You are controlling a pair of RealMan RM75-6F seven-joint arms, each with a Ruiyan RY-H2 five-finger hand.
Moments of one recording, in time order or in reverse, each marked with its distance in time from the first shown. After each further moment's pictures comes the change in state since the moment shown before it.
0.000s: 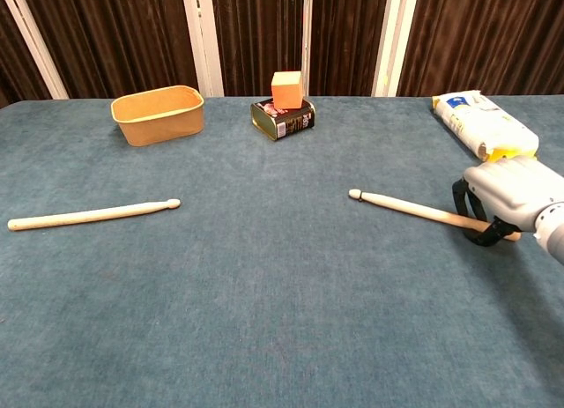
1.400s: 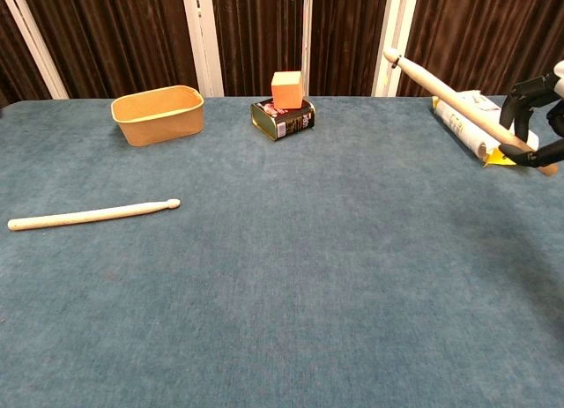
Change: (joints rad) left arm -0.355 -0.076 -0.196 -0.124 -0.467 -0.344 0.483; right arm -0.111 0.247 0.046 -0.288 -0.200 0.178 0.426
